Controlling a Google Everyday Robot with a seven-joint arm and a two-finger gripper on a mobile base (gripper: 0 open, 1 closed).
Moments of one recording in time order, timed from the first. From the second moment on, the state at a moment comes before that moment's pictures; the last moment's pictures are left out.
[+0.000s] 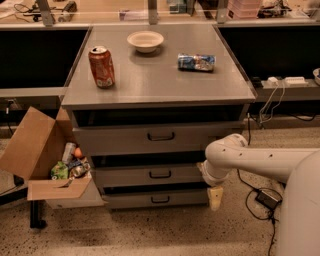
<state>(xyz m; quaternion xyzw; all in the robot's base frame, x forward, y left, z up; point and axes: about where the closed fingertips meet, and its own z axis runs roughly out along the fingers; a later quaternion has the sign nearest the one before) 0.562 -0.212 0.460 -0.75 0.66 -0.02 0.06</state>
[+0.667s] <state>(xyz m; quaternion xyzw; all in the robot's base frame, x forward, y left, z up) 0.615 -0.207 0.442 -0.76 0.64 -0.02 0.10</state>
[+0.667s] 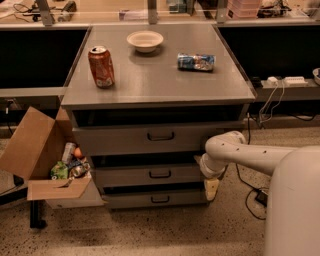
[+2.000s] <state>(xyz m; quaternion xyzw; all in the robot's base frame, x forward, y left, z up) 0.627 -0.189 0.403 -0.76 0.64 0.00 0.09</state>
